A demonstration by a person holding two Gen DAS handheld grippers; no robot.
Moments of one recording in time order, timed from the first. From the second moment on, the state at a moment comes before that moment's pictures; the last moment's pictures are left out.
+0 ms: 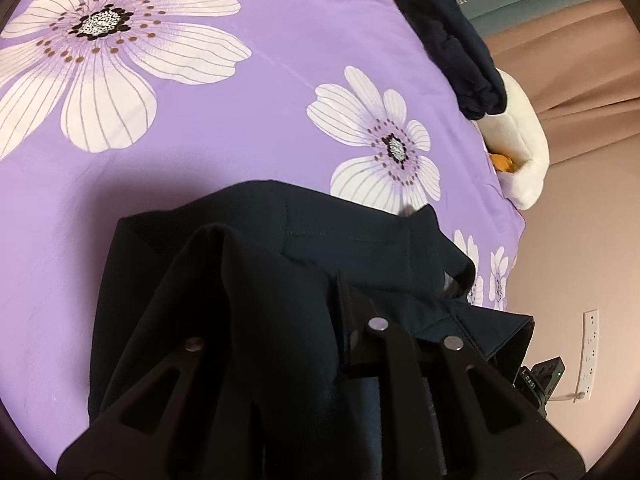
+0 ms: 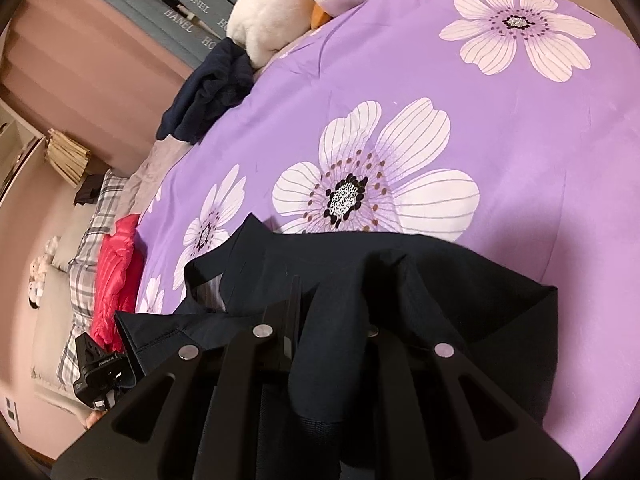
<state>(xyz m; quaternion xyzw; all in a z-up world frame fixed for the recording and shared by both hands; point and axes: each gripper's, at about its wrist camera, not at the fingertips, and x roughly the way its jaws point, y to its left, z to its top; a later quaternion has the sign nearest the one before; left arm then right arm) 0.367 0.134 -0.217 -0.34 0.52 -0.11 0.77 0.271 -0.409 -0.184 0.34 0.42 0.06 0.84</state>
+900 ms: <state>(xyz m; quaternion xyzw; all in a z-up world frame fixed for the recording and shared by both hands) 0.394 0.125 -0.217 -0.37 0.52 -0.12 0.76 0.290 -0.423 -0.197 0.41 0.45 0.04 0.79</state>
